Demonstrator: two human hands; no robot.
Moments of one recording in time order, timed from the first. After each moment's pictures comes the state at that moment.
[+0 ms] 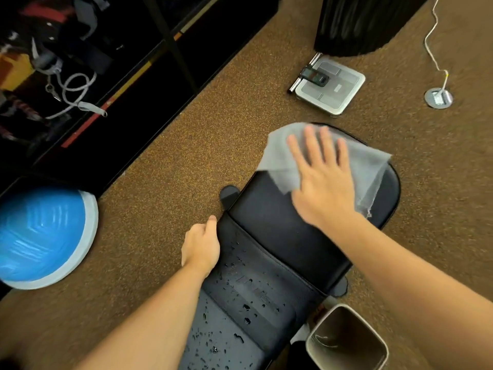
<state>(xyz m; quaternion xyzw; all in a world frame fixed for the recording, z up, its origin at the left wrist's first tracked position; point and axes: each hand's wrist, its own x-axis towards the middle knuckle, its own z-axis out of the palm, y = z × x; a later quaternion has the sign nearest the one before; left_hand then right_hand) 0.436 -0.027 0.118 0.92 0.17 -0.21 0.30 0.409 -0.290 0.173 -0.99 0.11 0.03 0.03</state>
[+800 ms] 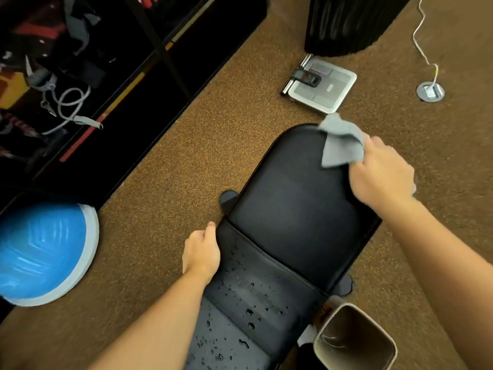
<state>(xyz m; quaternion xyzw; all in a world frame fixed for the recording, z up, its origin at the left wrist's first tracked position) 0.436 -0.032 0.127 0.92 0.16 -0.20 0.30 0.387 -0.364 0.200 -0.92 0.34 0.03 0.18</state>
